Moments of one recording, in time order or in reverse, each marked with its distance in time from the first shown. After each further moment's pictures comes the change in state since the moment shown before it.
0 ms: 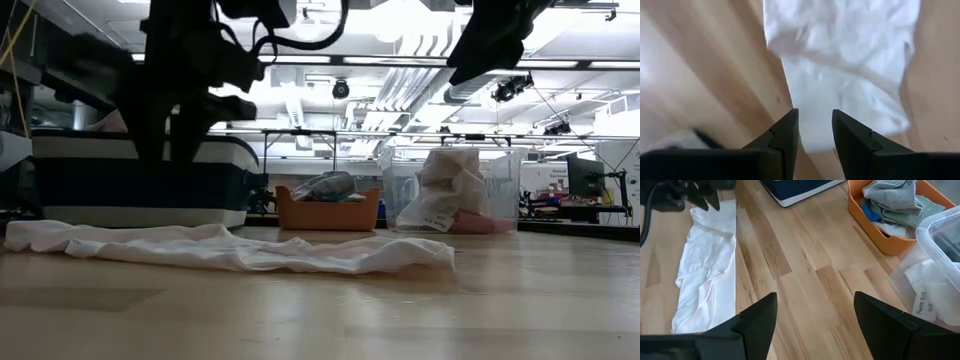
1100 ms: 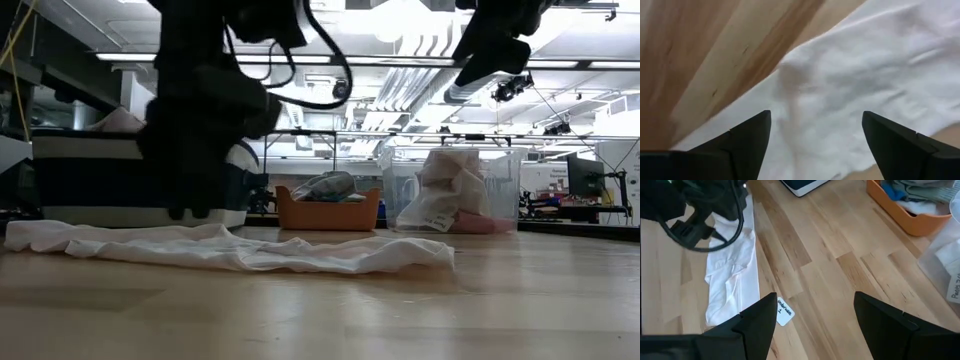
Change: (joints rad) left arm -0.019 0.057 -0.067 0.281 0.078 -1.144; right arm 0.000 0.000 0.000 -0.007 -0.106 0.108
